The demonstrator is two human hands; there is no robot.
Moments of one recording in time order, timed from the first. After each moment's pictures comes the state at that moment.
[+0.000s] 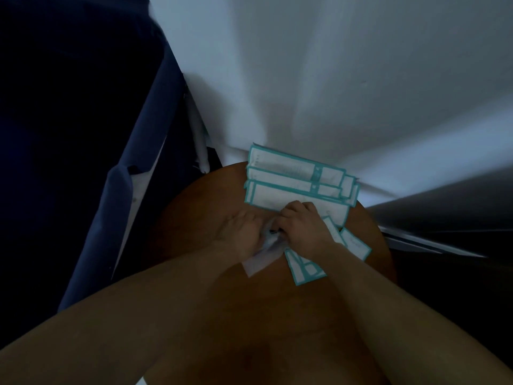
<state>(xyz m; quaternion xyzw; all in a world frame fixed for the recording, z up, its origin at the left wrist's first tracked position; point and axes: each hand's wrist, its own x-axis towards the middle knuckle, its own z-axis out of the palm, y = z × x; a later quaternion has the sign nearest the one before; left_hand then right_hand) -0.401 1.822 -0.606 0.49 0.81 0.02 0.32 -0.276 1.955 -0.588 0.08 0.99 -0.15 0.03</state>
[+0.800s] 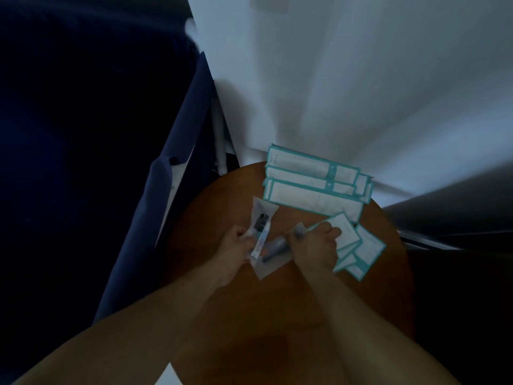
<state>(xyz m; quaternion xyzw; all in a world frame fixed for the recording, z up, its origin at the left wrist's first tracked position) -0.381 1.754 -0.546 -0.08 0.73 0.45 0.51 -0.274 1.874 -0.585 0.62 0.74 -0.26 0.06</state>
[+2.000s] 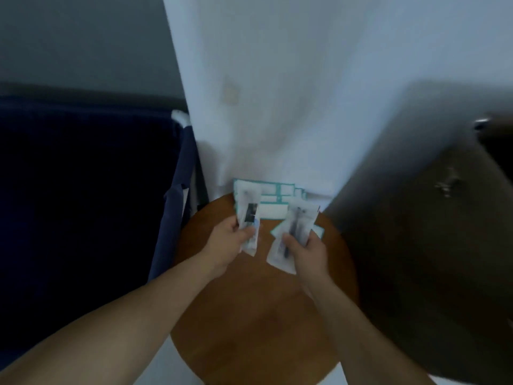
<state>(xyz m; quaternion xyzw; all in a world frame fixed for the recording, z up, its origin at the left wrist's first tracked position) -0.351 1.711 -0.372 0.18 0.69 0.50 0.49 -0.189 1.782 -0.392 0.58 0.53 -0.56 -0.26</state>
